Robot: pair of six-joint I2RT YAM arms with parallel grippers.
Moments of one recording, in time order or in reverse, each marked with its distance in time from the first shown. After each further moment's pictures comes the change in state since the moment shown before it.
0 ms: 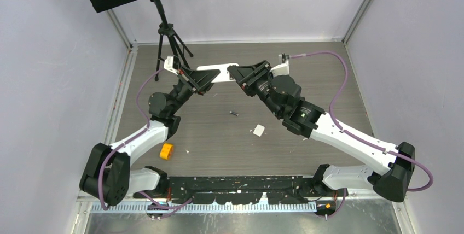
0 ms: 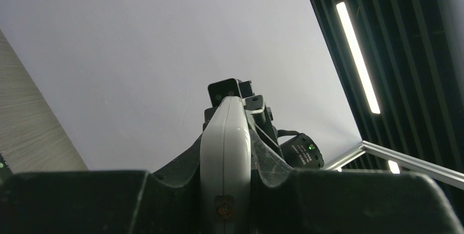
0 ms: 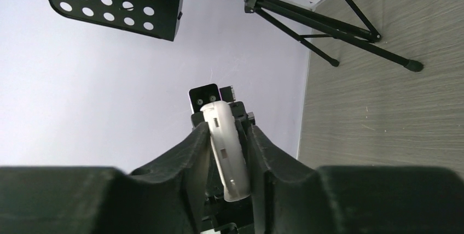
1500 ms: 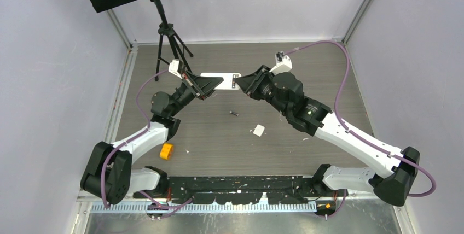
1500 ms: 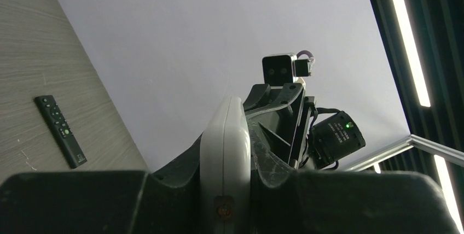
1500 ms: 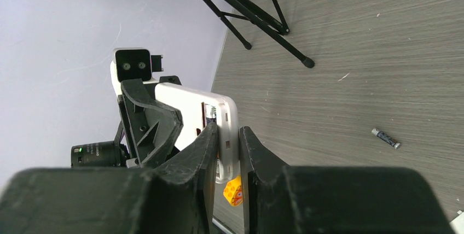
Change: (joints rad) left arm 0.010 0.012 -0.041 -0.076 0.082 0.120; right arm -0.064 -0.031 0.010 -0.225 -0.117 -0.335
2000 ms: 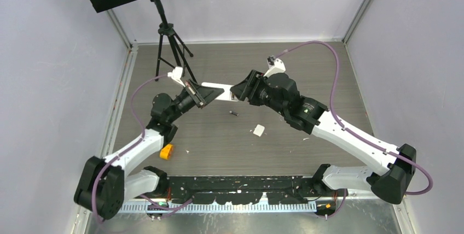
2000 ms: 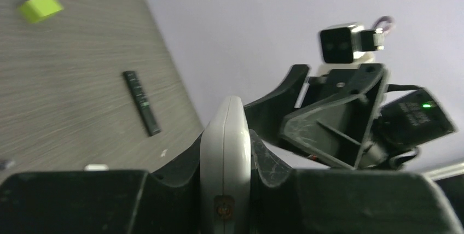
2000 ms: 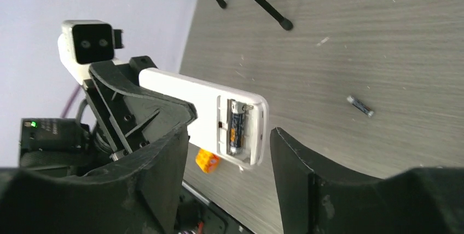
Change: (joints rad) left arm 0.000 -0.093 -0.031 -0.251 -0.001 0.226; right arm -0.013 0.033 0.000 -0.086 -0.073 -0.036
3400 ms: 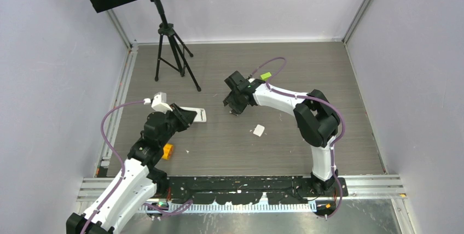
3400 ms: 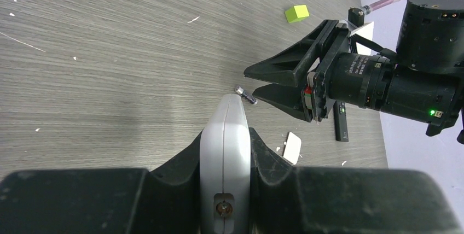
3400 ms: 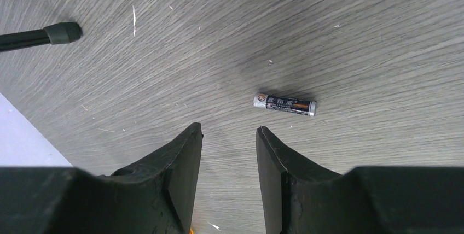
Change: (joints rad) left arm 0.013 -0.553 -0.145 -0.949 -0.539 0.511; right arm -0.089 0.778 0.322 -0.306 -0.058 0.474
